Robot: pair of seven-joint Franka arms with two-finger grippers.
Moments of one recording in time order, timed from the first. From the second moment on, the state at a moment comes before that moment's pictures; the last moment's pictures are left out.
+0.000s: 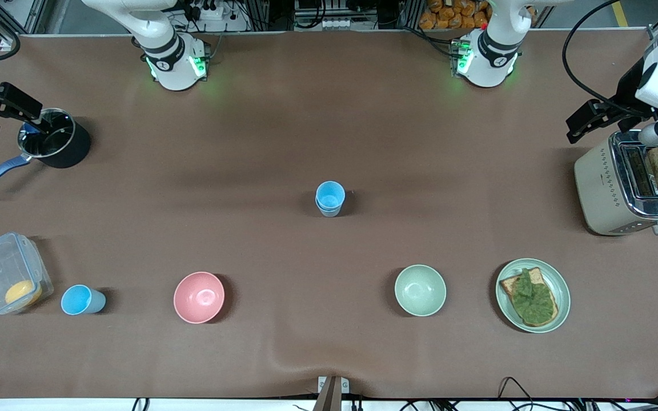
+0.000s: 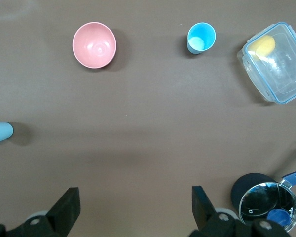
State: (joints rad) left arm -0.05 -0.08 -0.09 -1.63 0.04 1.56 -0.34; right arm -0.01 -0.10 -0.04 -1.61 0.06 1.53 -0.04
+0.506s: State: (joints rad) left arm -0.05 -0.08 -0.09 -1.62 0.04 1.56 -0.34; right arm -0.02 -0.11 -0.05 -1.58 0.06 1.42 -0.05
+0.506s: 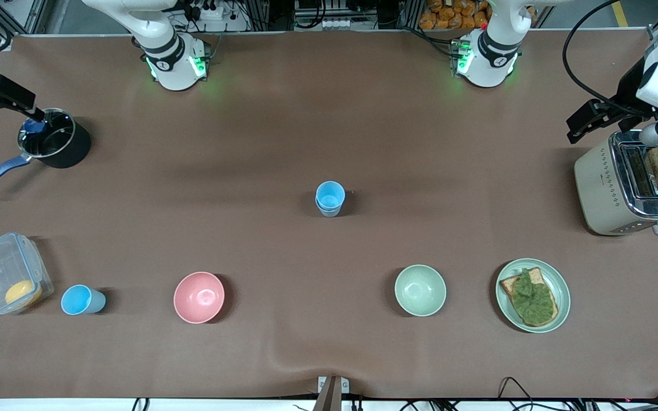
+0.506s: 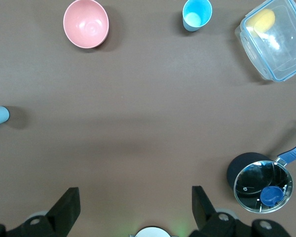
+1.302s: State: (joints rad) left arm -0.05 -0.08 -0.09 -1.62 0.04 1.56 -0.34; right arm -0.02 -0.11 -0.04 -1.57 0.06 1.43 -0.05
